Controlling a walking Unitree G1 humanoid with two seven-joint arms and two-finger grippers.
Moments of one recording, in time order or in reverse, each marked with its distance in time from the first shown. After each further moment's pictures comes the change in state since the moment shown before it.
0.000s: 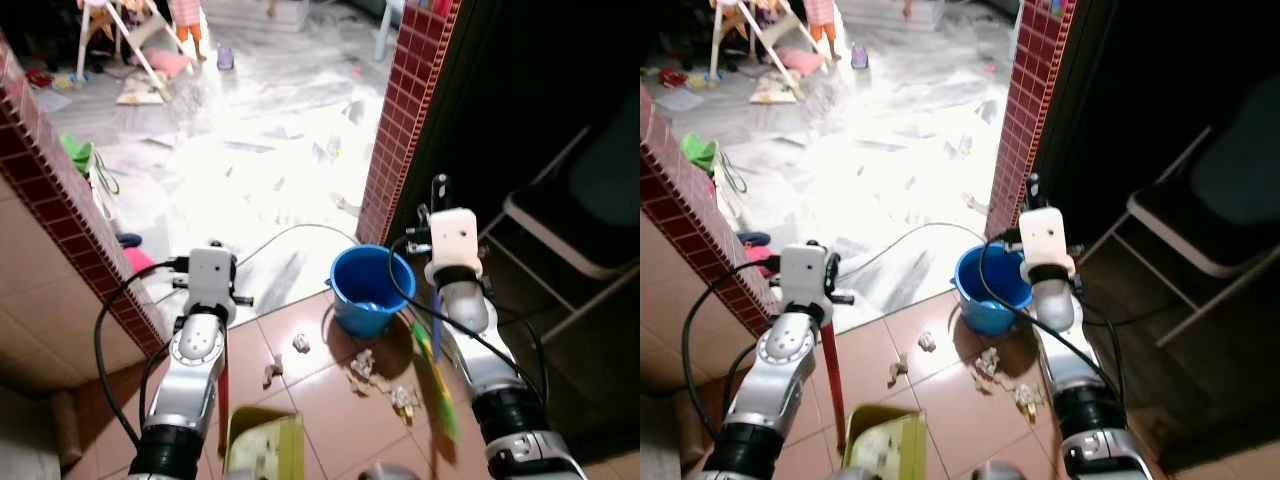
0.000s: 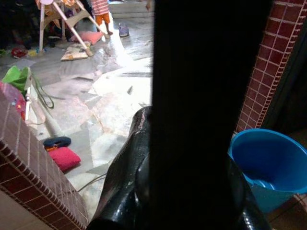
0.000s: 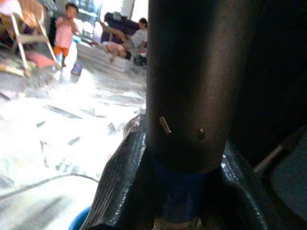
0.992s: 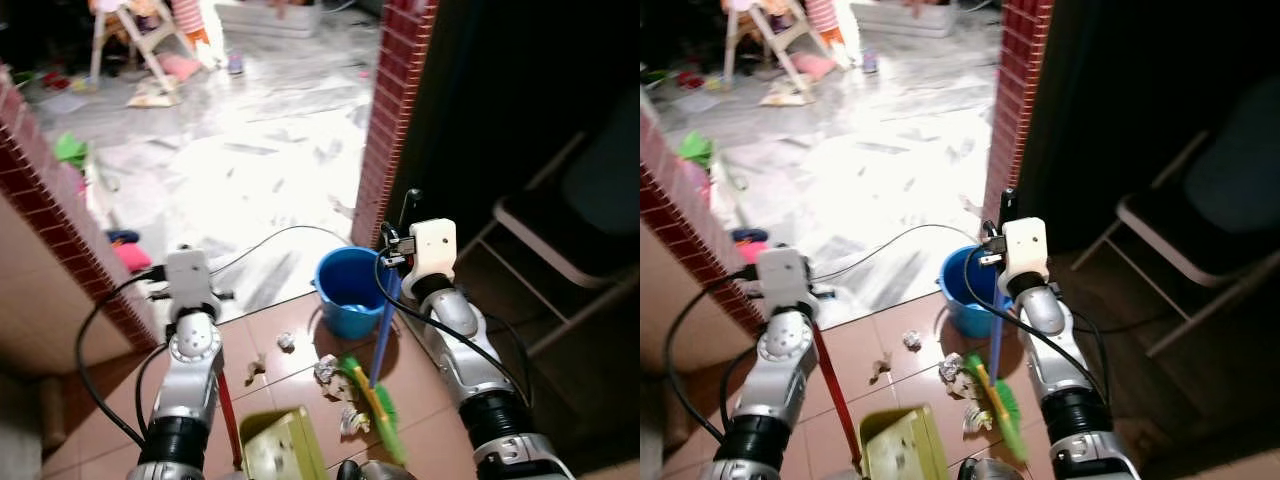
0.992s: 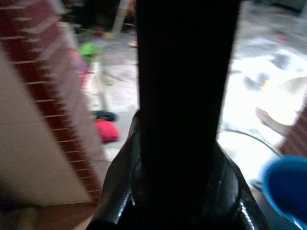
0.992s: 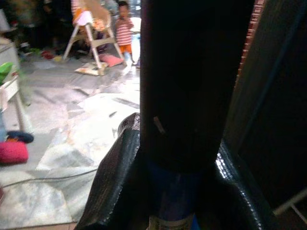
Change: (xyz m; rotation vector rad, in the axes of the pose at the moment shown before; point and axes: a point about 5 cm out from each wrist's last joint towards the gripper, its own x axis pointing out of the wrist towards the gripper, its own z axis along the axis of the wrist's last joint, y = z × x) left arm 0.009 0.028 -0.004 -0.067 0.012 0.350; right arm -0.004 0.026 -0.009 0.217 0.072 0.243
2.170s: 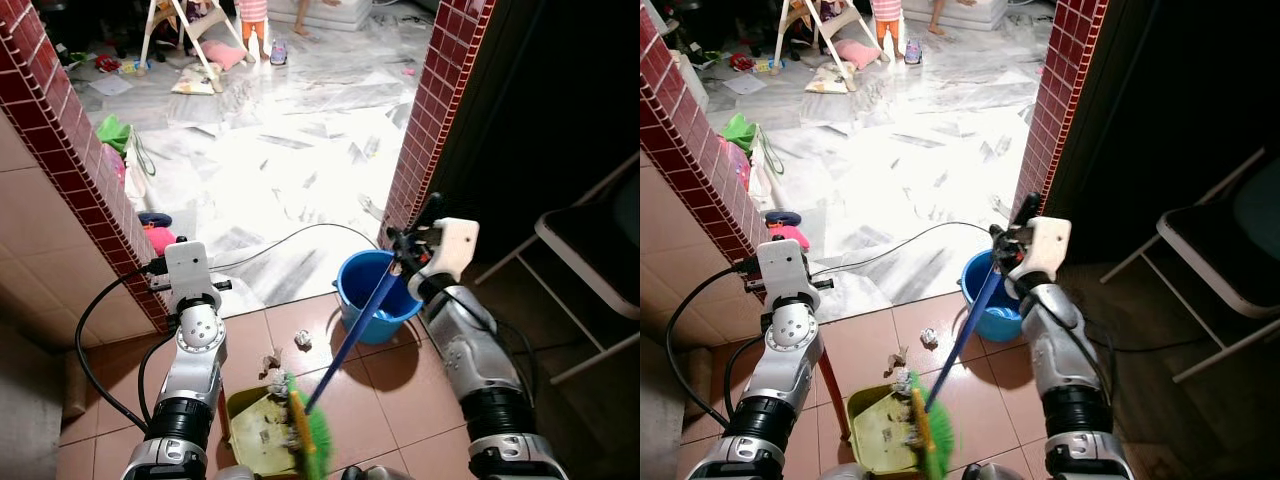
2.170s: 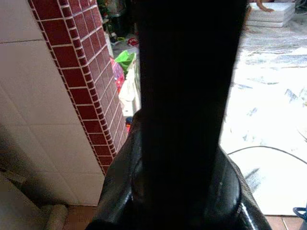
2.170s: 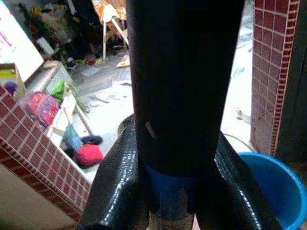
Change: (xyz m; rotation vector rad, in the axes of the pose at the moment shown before) left arm 0.010 -0.006 0.000 0.027 -0.055 0.028; right arm 0.000 -0.007 -0.003 0.453 0.097 -0.022
